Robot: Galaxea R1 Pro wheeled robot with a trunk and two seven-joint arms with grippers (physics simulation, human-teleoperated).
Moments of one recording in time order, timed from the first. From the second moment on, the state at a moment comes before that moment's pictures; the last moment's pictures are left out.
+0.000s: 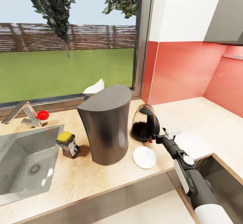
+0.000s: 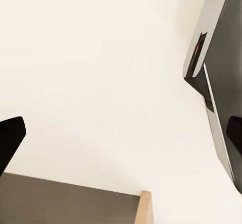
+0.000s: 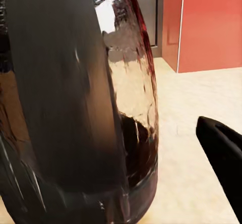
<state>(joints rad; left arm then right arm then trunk) -0.02 0.13 -0.18 0.04 0.37 -0.13 0.11 -0.51 -0.05 -0.04 -1.16 -0.09 -0.04 0.26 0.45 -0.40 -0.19</state>
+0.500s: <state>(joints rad) -0.02 0.13 -0.18 0.04 0.37 -0.13 0.12 -0.51 -0.05 -0.04 -1.16 -0.09 -0.04 0.26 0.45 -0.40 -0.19</state>
